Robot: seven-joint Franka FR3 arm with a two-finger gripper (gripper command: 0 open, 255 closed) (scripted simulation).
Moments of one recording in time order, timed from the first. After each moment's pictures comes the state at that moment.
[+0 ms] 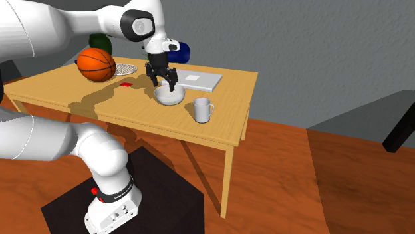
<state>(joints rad) 0.00 -0.77 0.07 -2.40 0.09 1.68 -0.13</state>
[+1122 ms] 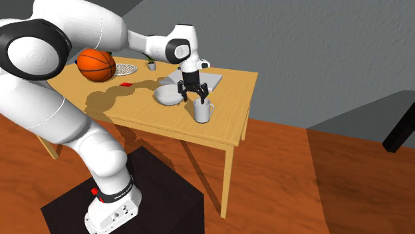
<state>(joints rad) -0.04 -0.38 0.01 -2.35 -0.05 2.01 -0.31</state>
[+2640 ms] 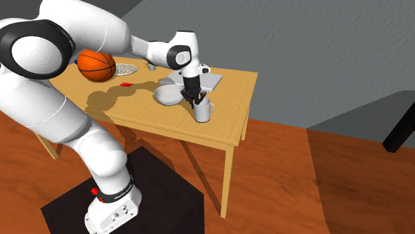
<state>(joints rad) -0.04 -0.36 0.01 -2.39 -0.05 2.07 -0.31</state>
